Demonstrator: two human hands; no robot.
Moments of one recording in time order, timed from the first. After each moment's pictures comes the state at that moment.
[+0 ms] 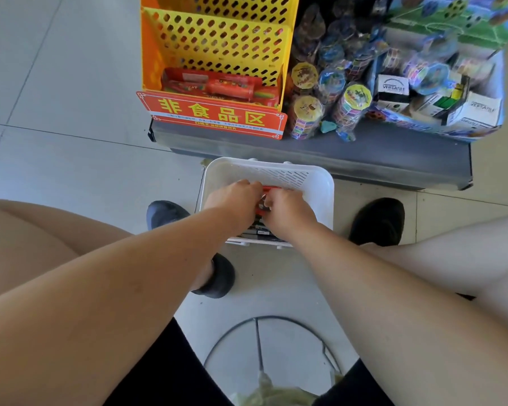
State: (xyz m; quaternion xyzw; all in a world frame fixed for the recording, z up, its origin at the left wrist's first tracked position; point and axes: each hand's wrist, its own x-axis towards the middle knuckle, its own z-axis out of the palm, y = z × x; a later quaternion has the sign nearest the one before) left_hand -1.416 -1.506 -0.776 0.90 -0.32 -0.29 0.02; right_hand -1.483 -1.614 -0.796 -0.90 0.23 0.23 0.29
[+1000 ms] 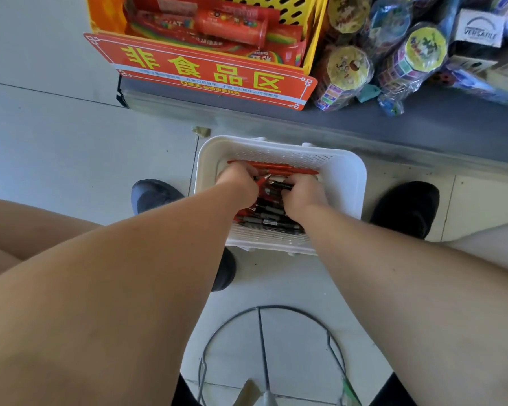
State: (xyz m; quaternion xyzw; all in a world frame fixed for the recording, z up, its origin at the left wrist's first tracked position) left_hand -1.377 -1.525 -0.866 0.84 0.07 -0.46 0.27; right_hand -1.459 -1.642 -0.895 -0.81 0.39 0.27 0.36
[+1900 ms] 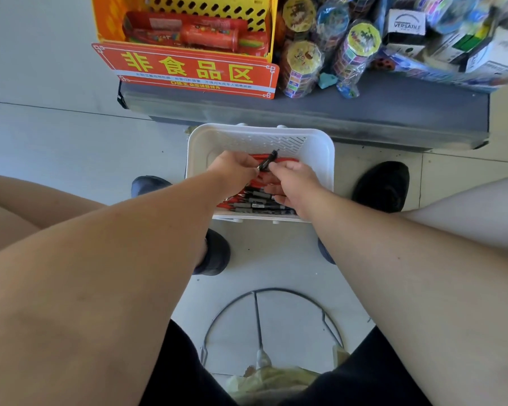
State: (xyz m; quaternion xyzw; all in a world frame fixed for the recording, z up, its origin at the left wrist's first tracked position) left_hand -1.405 -1.520 -0.816 0.84 -0.03 -0.43 0.32; right_hand -1.491 -1.639 -0.837 -0.57 0.47 0.17 0.65
